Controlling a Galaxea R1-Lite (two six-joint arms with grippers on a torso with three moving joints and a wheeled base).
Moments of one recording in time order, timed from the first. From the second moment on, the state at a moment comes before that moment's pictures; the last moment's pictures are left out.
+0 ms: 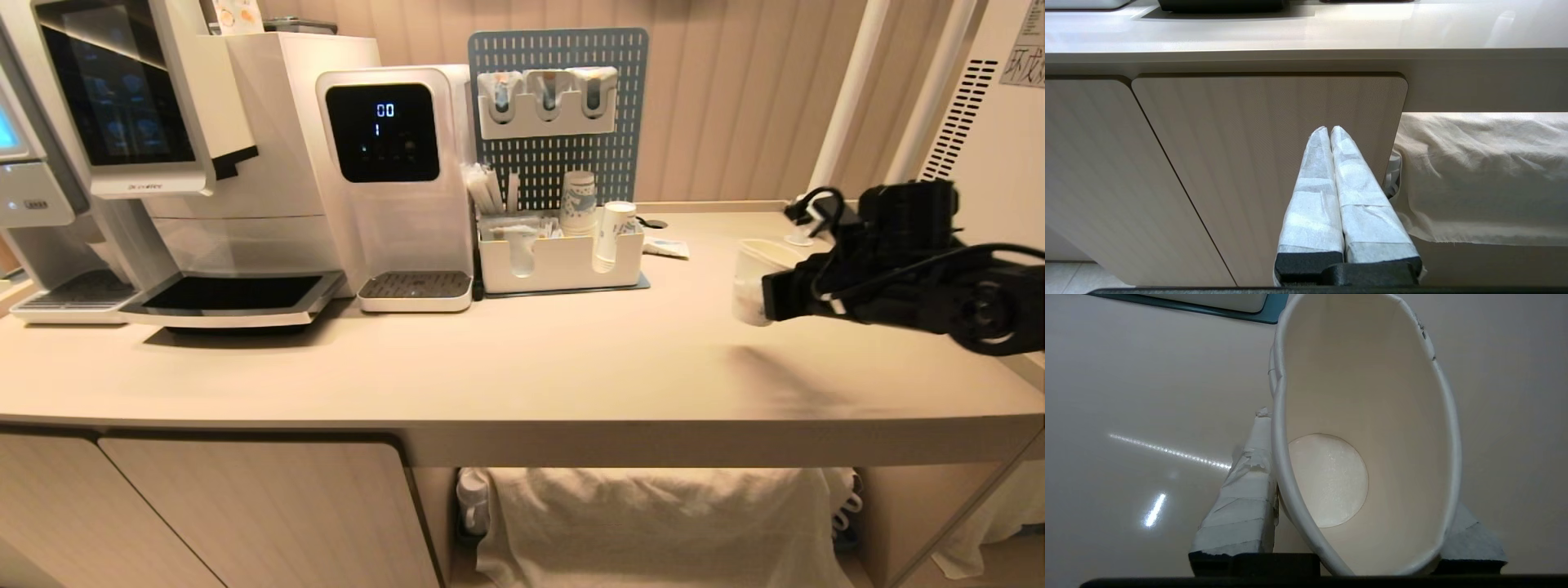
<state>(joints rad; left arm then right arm) 0.00 0.00 0.00 0.00 -0.01 0.00 0.09 1.85 -1.15 -0.30 0.09 -0.15</state>
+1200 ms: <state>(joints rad) 0.00 0.00 0.00 0.00 -0.01 0.00 0.01 0.24 -0.11 0.12 0.00 -0.12</state>
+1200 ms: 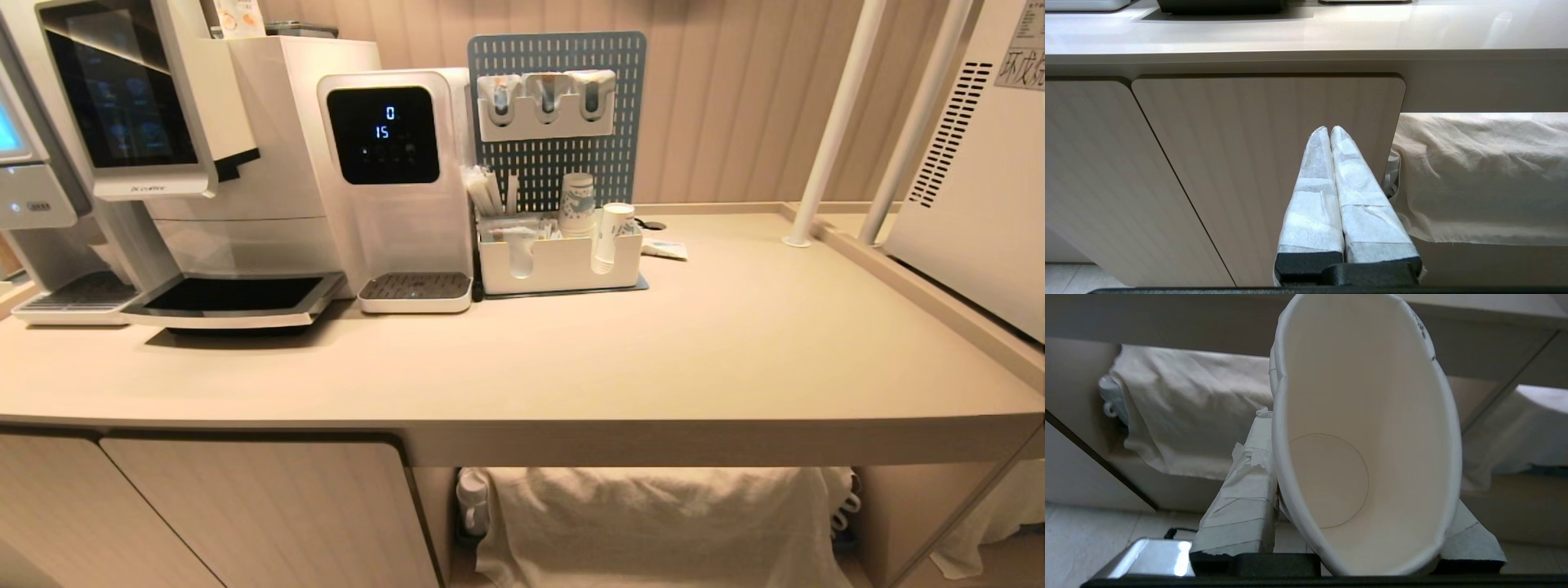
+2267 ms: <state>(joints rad) 0.00 0.00 0.00 0.00 0.00 0.03 0.01 0.00 0.00 0.00 0.00 -0.04</state>
